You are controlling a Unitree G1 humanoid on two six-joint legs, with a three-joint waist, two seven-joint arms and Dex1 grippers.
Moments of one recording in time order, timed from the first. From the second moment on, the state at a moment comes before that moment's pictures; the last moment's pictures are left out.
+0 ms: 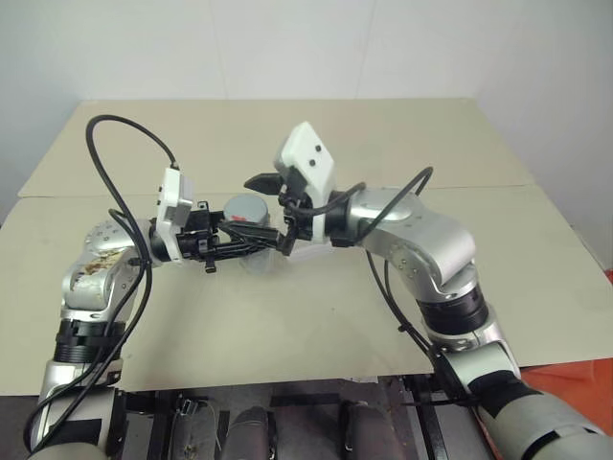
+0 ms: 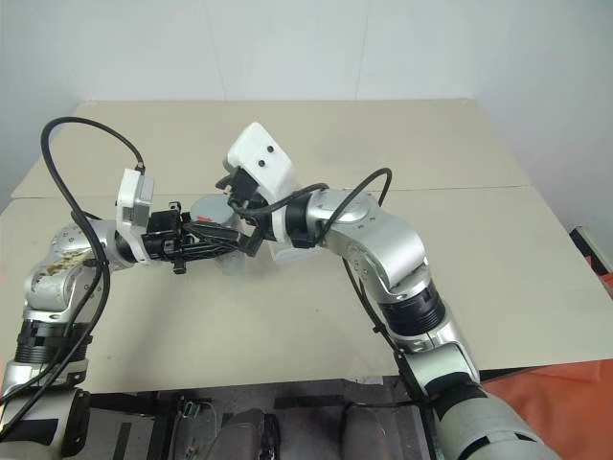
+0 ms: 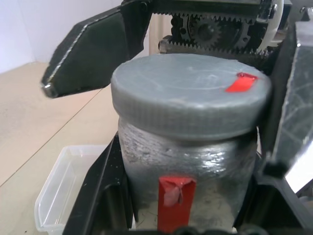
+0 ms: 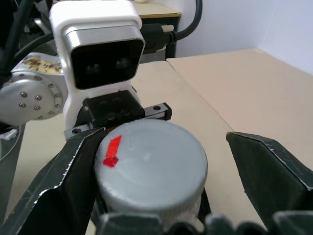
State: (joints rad) left arm -0.55 0.65 0.10 0.02 -0.59 0.37 -1.32; right arm -0.92 -0.25 0.27 -0.26 0.44 0.85 0.64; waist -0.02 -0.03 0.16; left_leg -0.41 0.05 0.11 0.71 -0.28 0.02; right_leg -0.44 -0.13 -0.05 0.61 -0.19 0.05
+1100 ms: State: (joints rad) left arm -0.63 0.65 0.06 0.17 -0.57 0.28 -1.45; right arm -0.90 -0.34 0.19 -0.38 0.57 0.85 0.71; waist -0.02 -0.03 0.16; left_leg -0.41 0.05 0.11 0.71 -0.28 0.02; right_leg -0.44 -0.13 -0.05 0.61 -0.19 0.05
